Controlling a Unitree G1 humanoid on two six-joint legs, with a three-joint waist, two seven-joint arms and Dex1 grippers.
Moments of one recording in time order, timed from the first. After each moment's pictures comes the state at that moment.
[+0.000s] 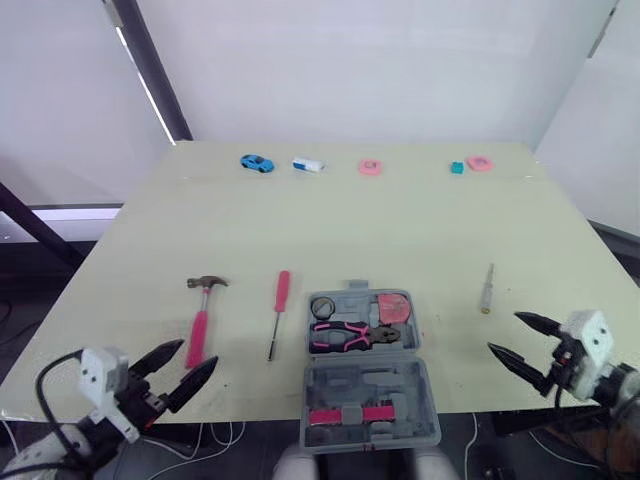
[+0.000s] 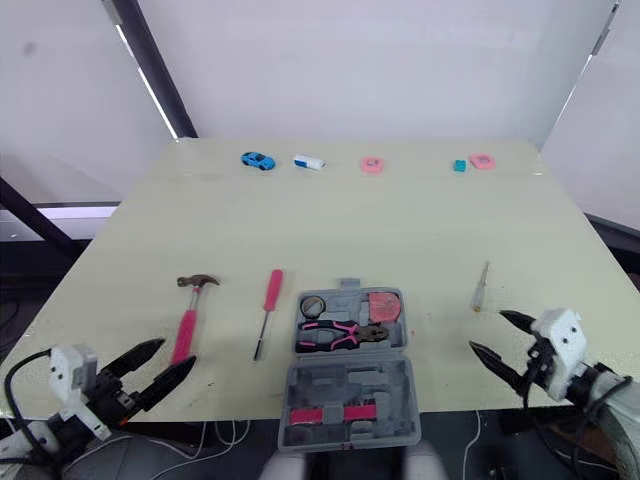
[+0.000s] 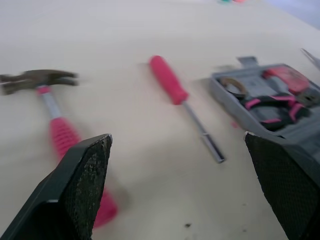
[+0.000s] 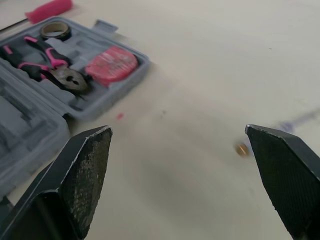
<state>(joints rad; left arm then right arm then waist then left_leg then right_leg) 0.36 0.63 0.42 -0.18 -0.62 0.23 -0.98 0.14 -0.63 -0.20 -0.30 0.39 0.27 0.87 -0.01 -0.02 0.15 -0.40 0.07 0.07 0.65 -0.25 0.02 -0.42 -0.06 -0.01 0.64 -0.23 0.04</state>
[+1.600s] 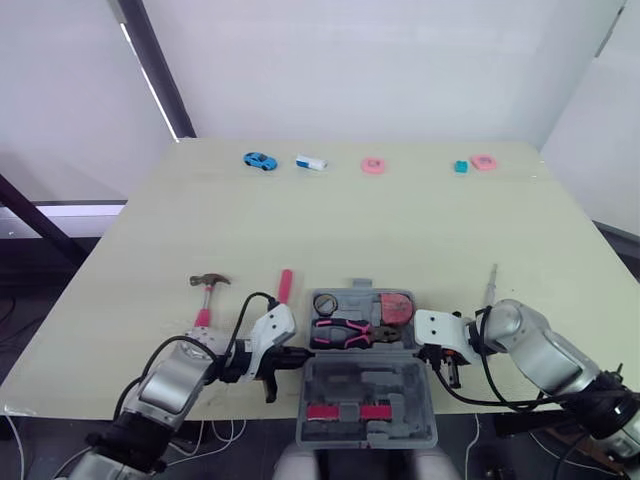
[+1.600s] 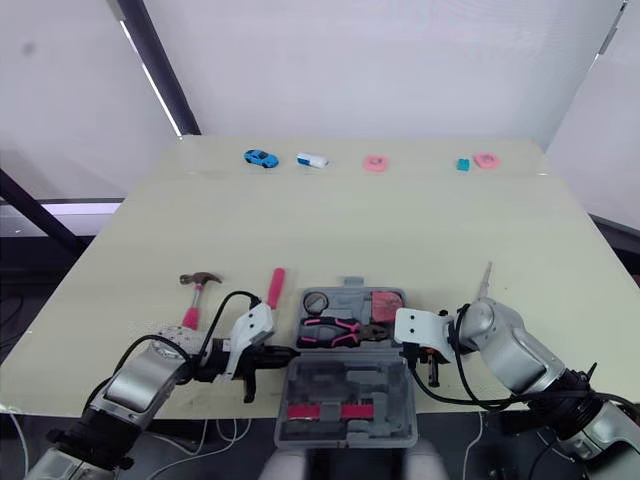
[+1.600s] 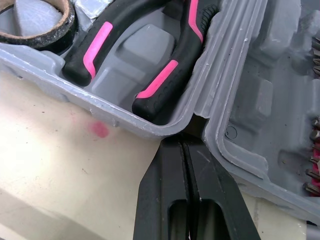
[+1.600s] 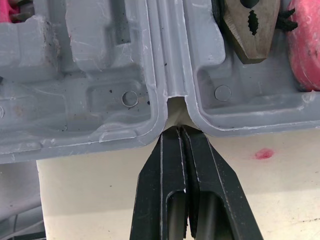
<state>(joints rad) -0.18 0.69 -0.22 -0.03 -0.20 0.48 -1.07 -0.43 -0.70 0.55 -0.18 -0.12 0.64 1.13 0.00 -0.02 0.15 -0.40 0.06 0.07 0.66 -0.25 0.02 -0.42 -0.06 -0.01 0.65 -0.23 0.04</state>
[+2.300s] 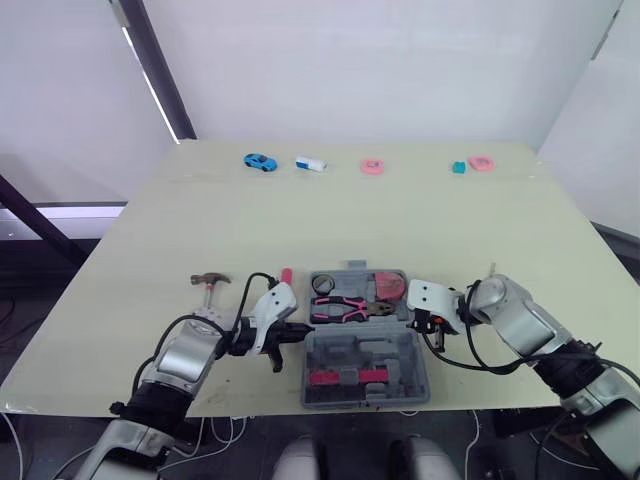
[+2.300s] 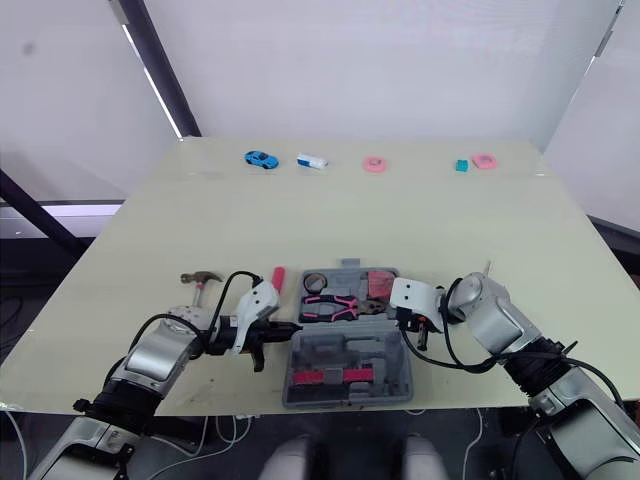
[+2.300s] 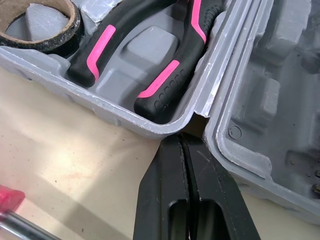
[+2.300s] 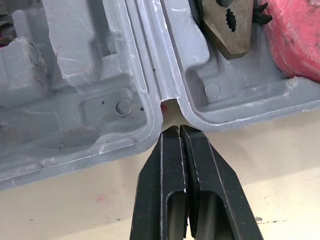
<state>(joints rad) -0.33 0.62 -0.20 0.19 -0.13 0.39 -1.07 -0.59 -0.60 0.53 0.10 -0.12 0.56 1.09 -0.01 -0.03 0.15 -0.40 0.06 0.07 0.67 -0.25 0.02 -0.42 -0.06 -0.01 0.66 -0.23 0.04</state>
